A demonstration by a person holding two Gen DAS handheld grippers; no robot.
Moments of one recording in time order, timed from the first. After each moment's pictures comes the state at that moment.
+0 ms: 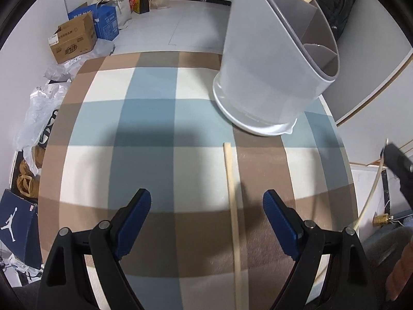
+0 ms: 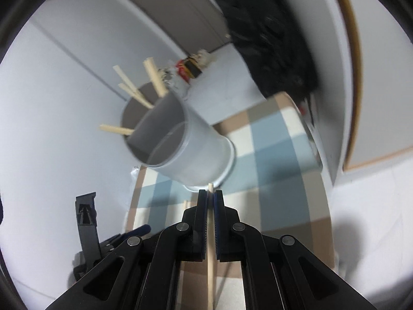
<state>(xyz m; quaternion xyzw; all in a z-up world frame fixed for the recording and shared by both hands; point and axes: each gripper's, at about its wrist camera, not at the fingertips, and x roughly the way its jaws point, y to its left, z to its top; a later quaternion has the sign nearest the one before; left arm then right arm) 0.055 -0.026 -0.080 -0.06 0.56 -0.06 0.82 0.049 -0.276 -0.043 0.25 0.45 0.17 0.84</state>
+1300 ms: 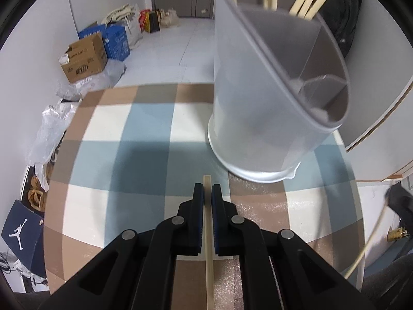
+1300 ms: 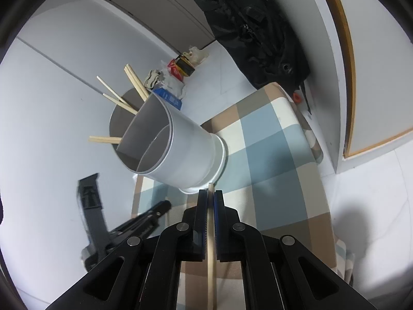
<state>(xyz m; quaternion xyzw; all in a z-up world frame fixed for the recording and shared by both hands) 0.071 -0.038 -0.069 -0.04 0.50 -0.02 0.86 0.057 -0.285 -0.054 0.28 0.46 0.17 0.83</state>
